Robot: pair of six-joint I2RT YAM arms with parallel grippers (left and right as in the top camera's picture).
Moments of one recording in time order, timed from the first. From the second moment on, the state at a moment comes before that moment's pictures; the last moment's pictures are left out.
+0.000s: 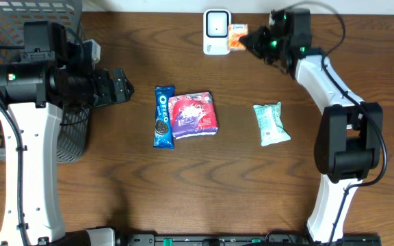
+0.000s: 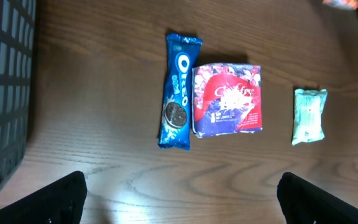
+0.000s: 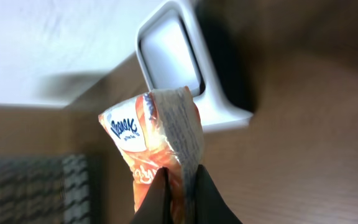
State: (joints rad) left arm 0.07 1.50 1.70 -1.39 0.33 -0.14; right arm 0.13 2.15 1.69 -0.23 -0.51 0.71
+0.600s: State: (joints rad) left arm 0.07 1.50 1.70 -1.38 0.33 -0.14; right arm 0.45 2.29 1.92 0.07 0.42 -0.17
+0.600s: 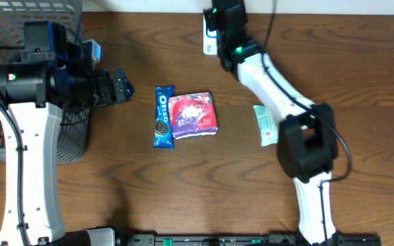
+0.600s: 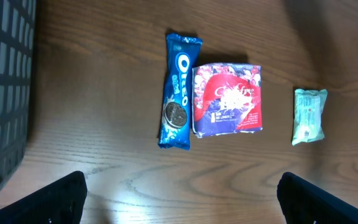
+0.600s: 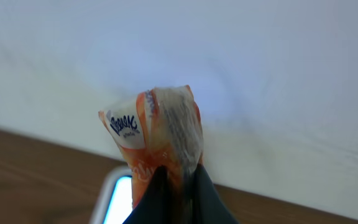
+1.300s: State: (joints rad) left arm 0.07 1.50 1.70 -1.38 0.33 -0.14; right arm 0.45 2.41 1.91 0.08 0.60 -0.30
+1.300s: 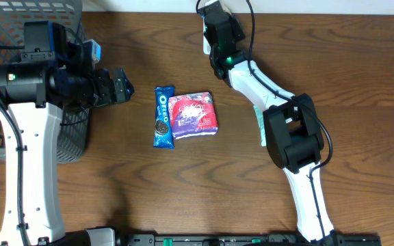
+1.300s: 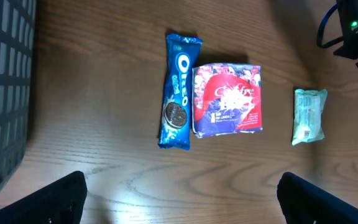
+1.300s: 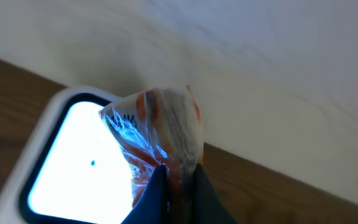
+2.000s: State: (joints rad) left arm 0.07 1.50 1.70 -1.38 0.33 -0.14; right arm -0.17 2.06 1.92 -0.69 0.62 0.31
